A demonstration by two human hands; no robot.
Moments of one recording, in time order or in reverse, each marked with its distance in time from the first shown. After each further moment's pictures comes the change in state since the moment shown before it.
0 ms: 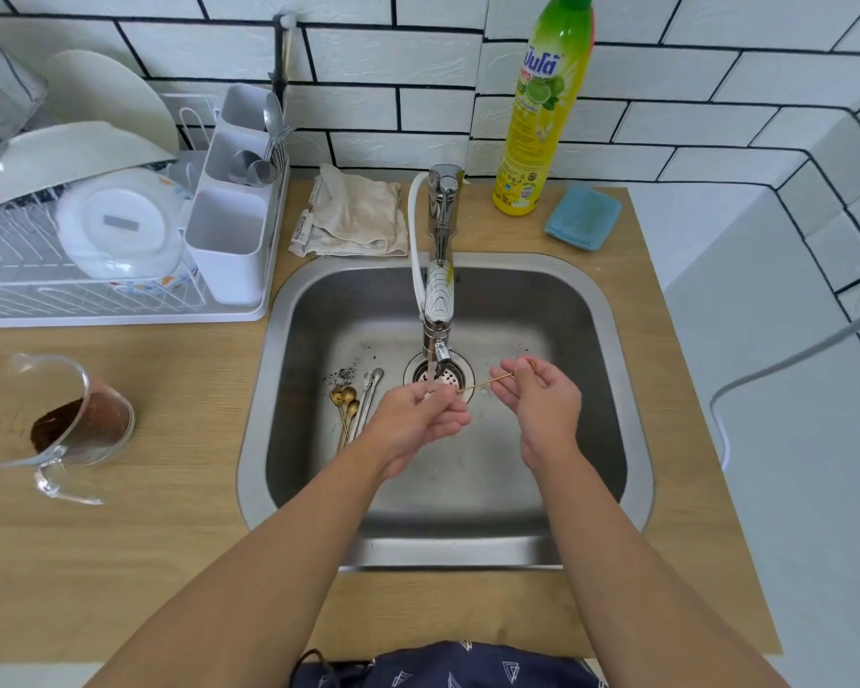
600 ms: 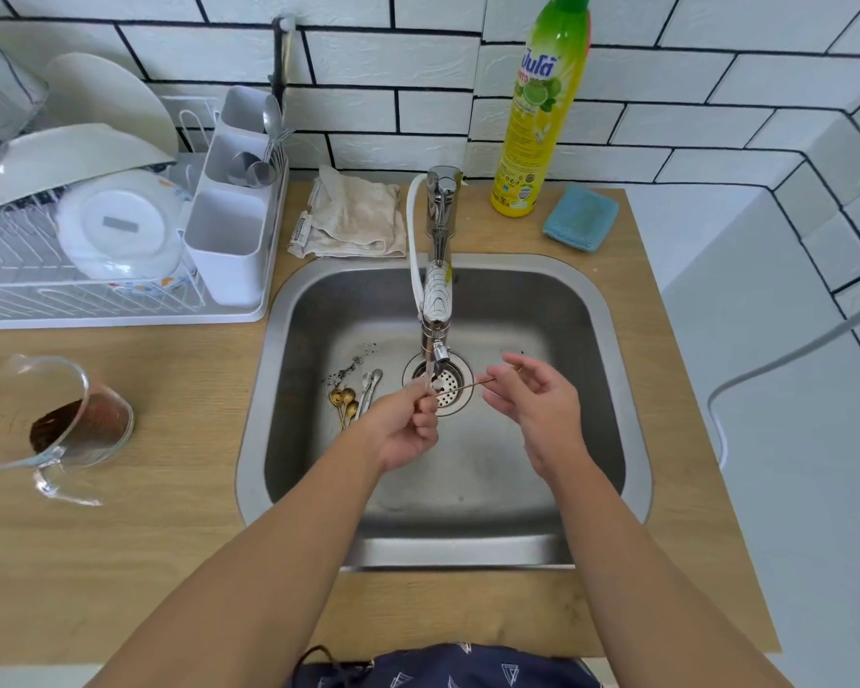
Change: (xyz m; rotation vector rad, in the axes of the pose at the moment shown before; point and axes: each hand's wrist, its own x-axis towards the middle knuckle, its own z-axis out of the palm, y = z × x) left_hand 0.006 0.010 -0.004 -0.282 0.052 -0.291; right_hand -0.017 -0.016 -0.010 -0.036 -0.250 -0.035
